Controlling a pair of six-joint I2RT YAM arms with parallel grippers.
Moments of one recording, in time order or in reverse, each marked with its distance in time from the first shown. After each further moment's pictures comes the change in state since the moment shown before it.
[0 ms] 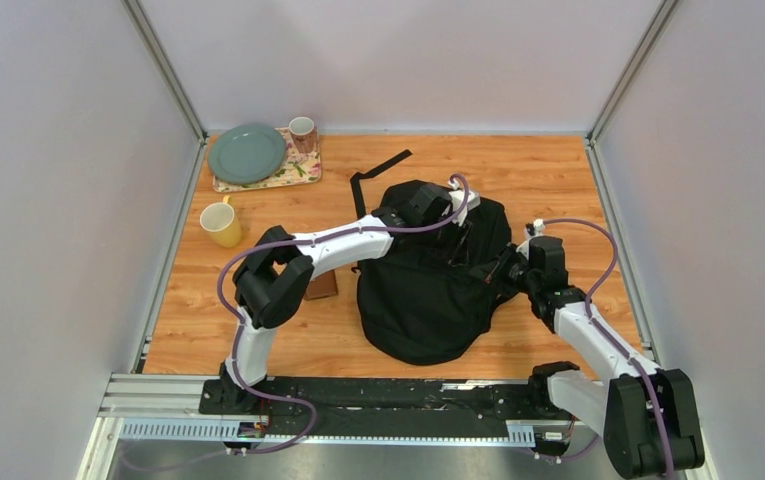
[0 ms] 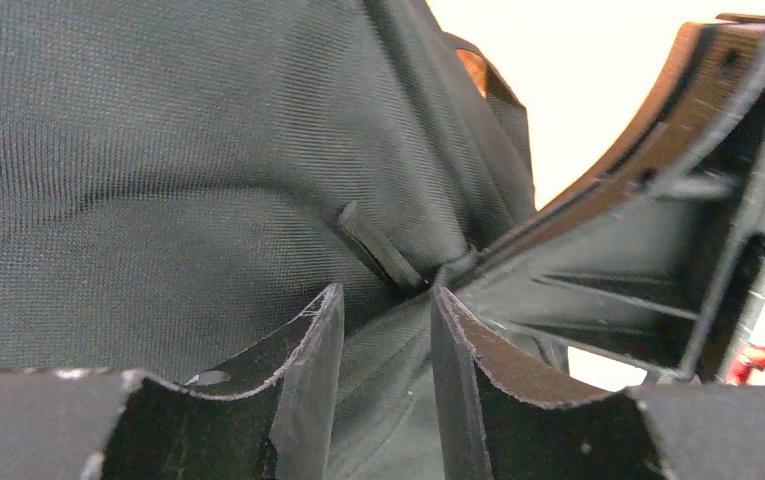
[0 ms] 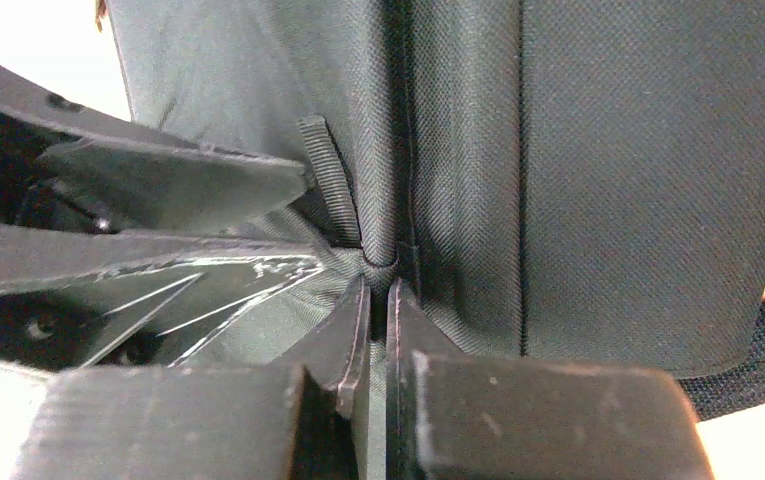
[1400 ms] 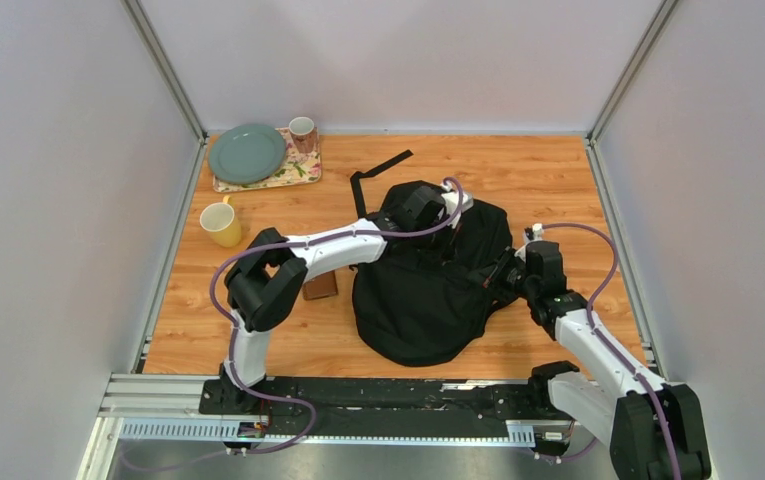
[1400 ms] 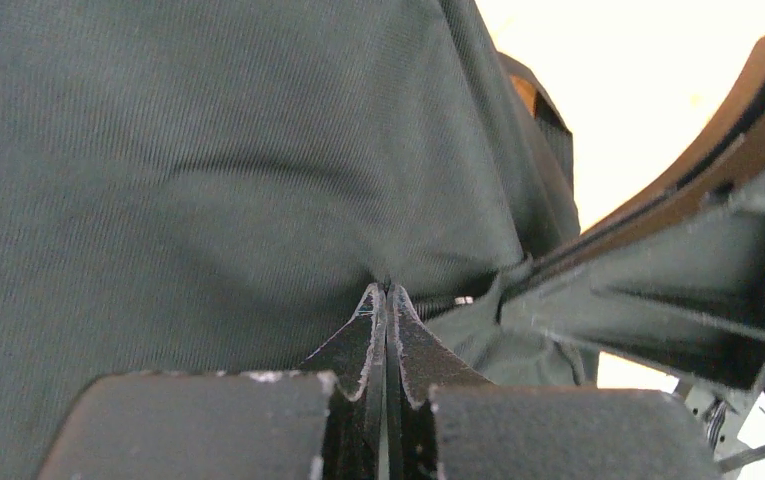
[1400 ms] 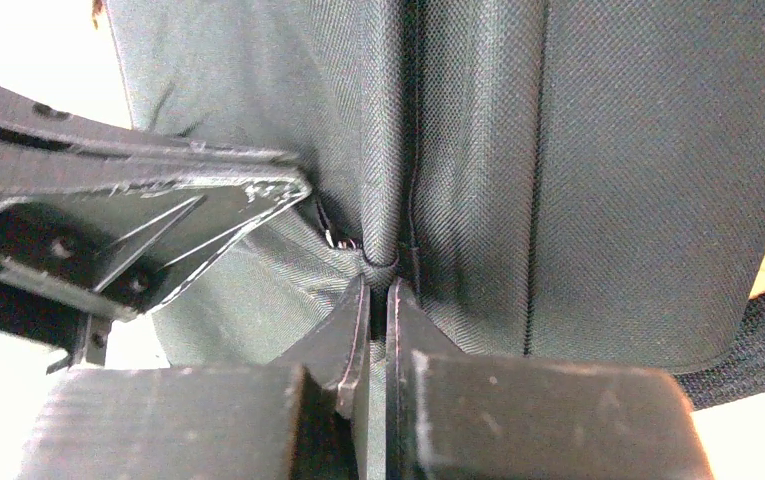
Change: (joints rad) left arm 0.007 -0.007 -0.056 0.037 -0.058 -0.002; right arm 0.050 -0.090 -0.024 -0.053 0.060 0.039
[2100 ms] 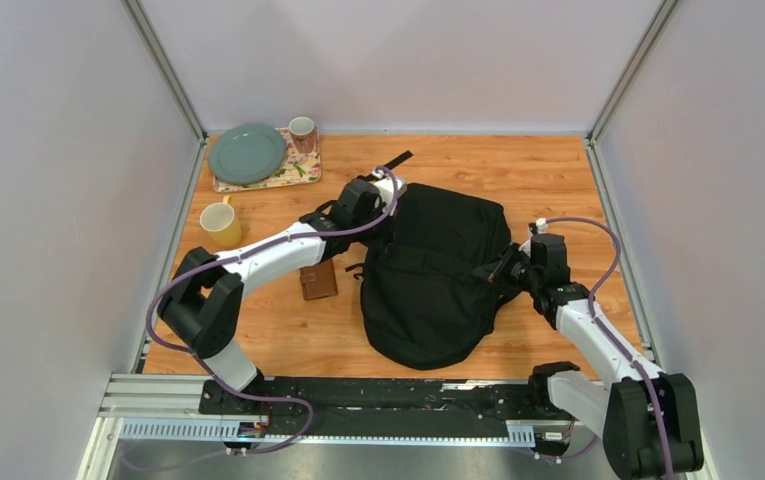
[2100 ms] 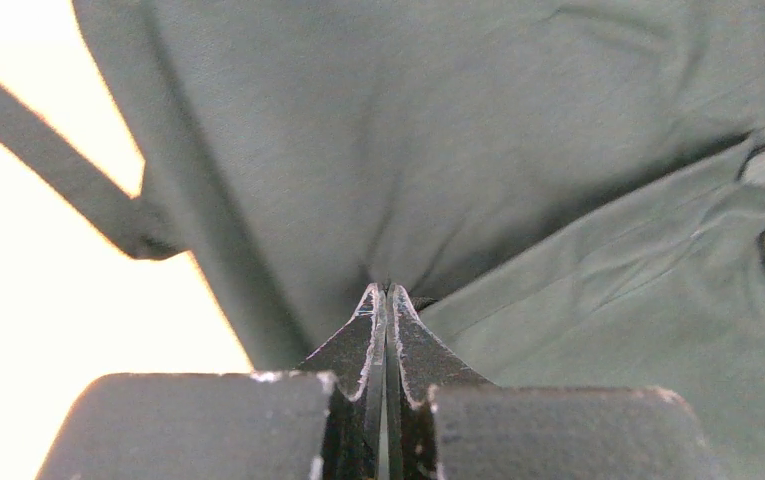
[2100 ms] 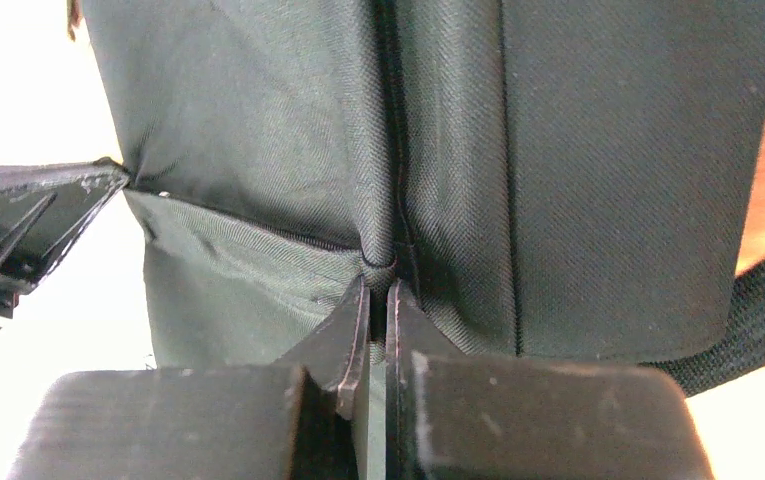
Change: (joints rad) left arm 0.189 -0.328 -0.328 0.006 -0.112 0.103; right arm -0.050 0.060 0.055 -0.048 -0.022 -0.048
